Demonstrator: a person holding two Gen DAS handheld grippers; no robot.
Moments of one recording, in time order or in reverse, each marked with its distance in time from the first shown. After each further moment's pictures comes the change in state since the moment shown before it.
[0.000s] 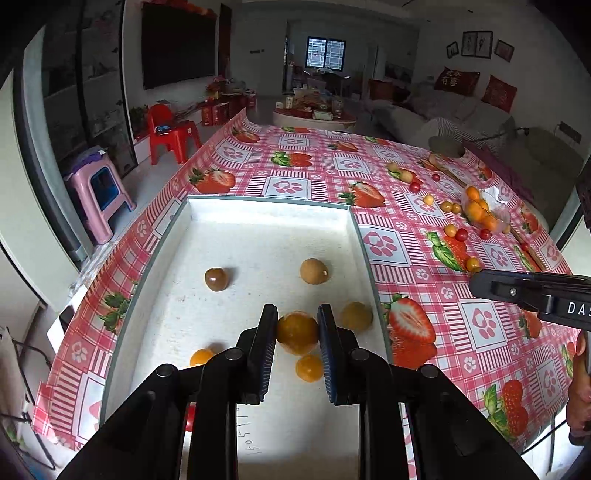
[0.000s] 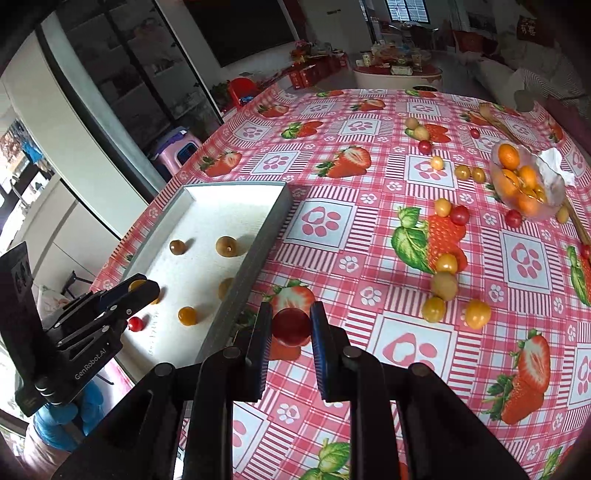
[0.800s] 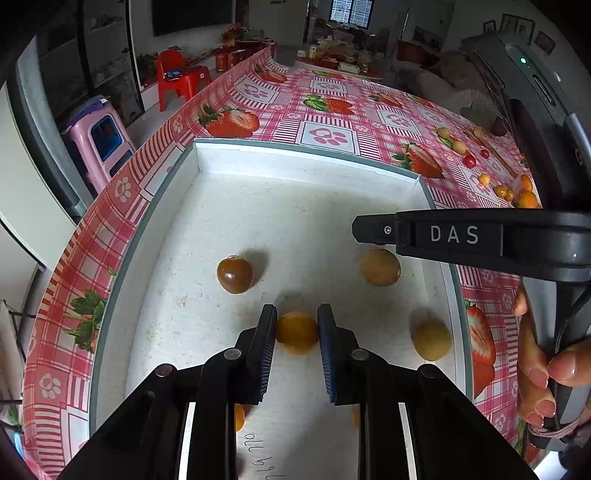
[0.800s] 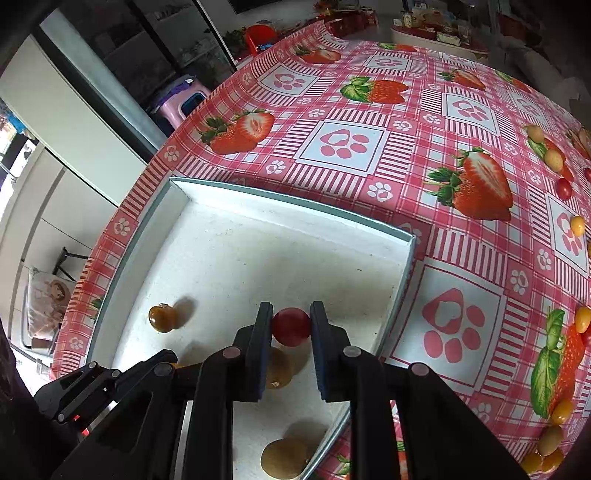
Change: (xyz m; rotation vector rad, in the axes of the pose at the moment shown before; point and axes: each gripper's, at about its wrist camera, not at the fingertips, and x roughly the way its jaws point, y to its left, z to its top) left arm 0.073 0.029 0.015 -0.063 0.212 0.027; right arm 0.164 0.058 0.086 -0.063 0.214 0.015
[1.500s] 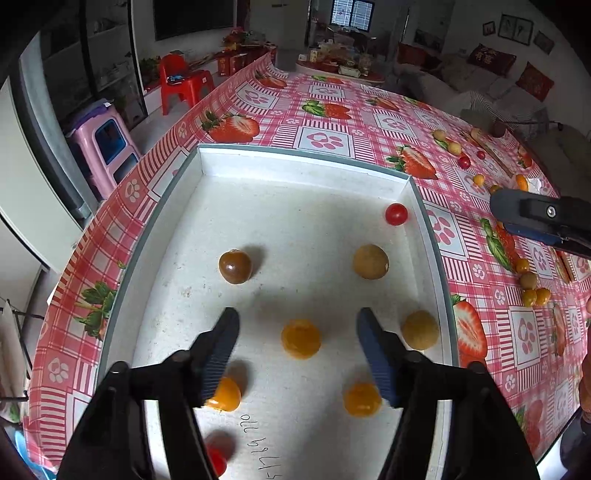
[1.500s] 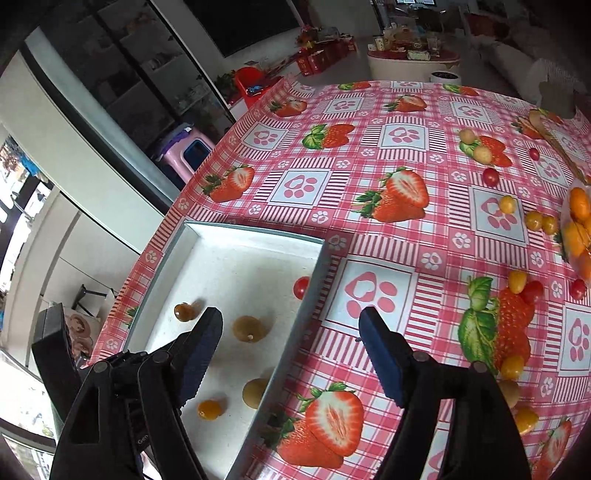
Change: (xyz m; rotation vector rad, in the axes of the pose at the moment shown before) left arm -0.020 -0.003 -0.007 -0.010 -0.061 0.004; right arm -0.097 -0.050 -0.036 0.109 -0.166 0.043
